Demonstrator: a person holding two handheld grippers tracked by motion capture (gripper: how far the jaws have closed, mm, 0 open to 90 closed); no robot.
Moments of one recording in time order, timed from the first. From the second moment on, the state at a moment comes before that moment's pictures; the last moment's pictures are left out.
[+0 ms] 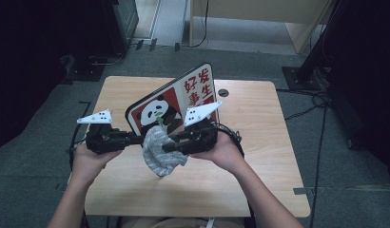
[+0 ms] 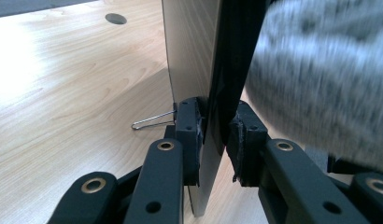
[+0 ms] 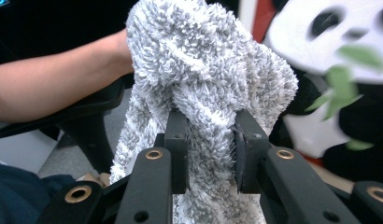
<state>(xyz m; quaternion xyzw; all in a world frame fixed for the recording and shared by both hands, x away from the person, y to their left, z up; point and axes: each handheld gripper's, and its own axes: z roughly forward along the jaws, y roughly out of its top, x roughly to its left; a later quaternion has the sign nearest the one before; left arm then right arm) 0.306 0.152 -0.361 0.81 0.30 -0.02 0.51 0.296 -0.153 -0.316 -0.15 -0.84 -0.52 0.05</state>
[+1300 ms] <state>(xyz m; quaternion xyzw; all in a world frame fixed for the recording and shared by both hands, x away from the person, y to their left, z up) 0.306 0.152 -0.361 0.81 0.30 -0.02 0.51 0.361 -0.085 -0.205 -0.15 -0.86 -0.49 -0.08</state>
